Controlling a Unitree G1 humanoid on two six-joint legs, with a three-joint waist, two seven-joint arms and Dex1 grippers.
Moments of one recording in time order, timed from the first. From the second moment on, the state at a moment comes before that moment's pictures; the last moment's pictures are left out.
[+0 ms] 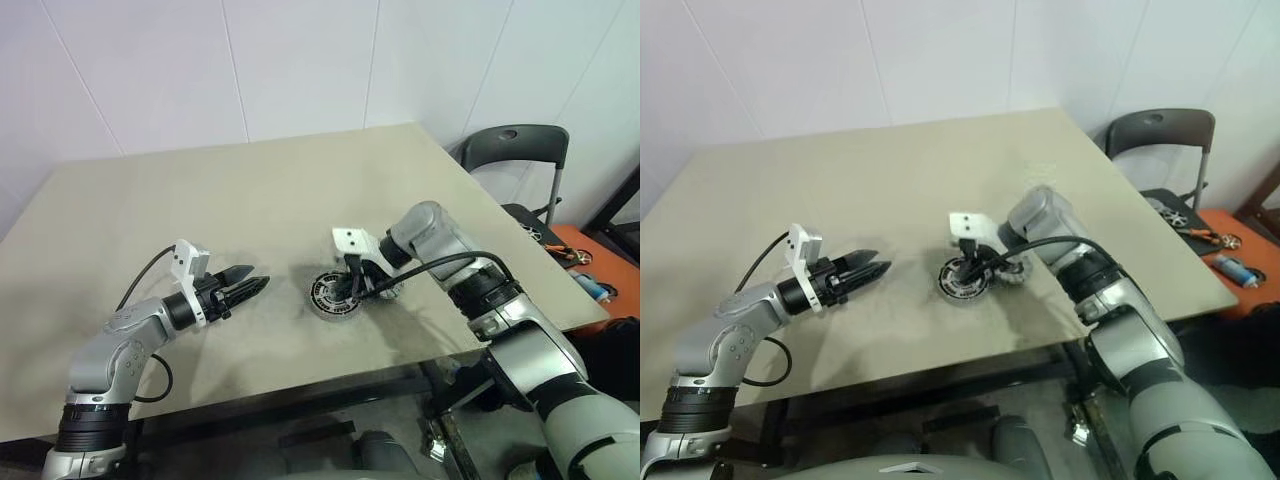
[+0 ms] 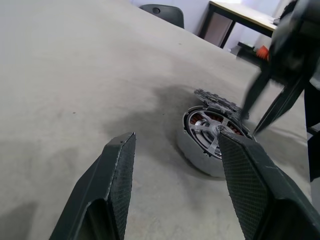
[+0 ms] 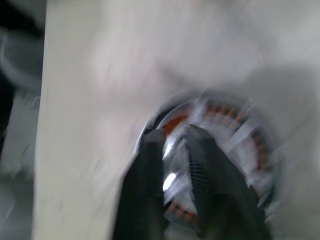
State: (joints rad) left arm -0.15 0.51 0.15 -0.14 -0.62 0.62 -0.80; right arm -0.94 -0.42 0.42 0.39 -0.06 0.48 1.51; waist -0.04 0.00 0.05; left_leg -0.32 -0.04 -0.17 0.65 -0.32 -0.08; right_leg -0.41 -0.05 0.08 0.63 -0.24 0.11
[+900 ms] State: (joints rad) left arm -0.34 0.50 0.12 -0.02 -0.69 0.72 -0.87; right arm -0.24 -0.04 -0.50 -0.54 0.34 1.46 0.62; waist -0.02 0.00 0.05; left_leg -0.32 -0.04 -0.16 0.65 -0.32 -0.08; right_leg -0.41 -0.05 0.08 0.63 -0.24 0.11
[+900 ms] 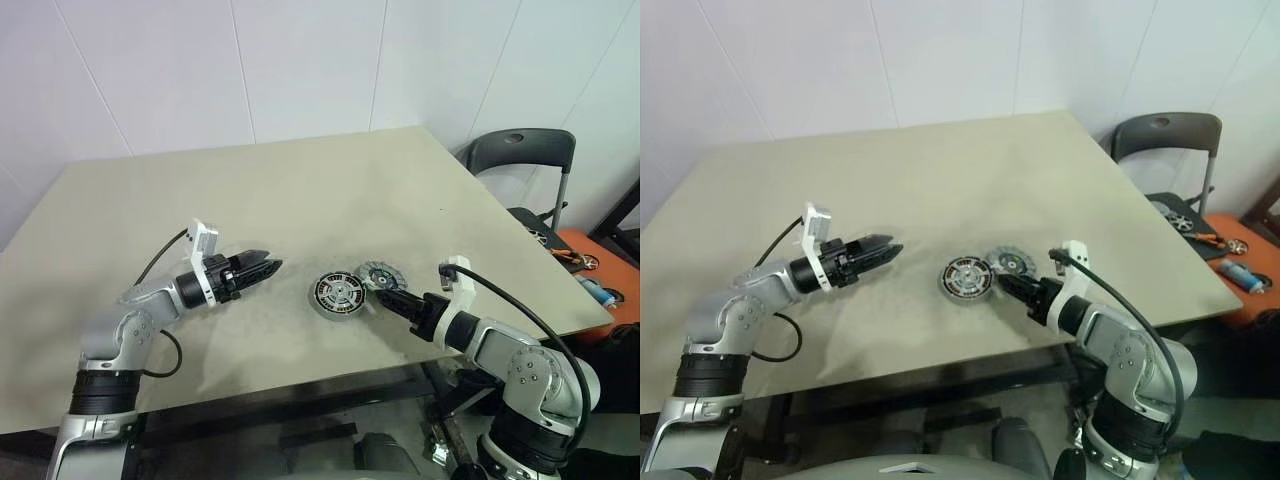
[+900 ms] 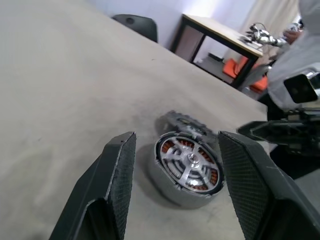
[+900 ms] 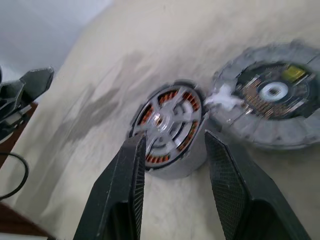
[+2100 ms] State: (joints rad) left arm -0.29 0.52 0.11 -0.02 -0.64 0.69 -0.86; right arm -0.13 -0.34 -0.15 -0.24 0.42 1.07 0.53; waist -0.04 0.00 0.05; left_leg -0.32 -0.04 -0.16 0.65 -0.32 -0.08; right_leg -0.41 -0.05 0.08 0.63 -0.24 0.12
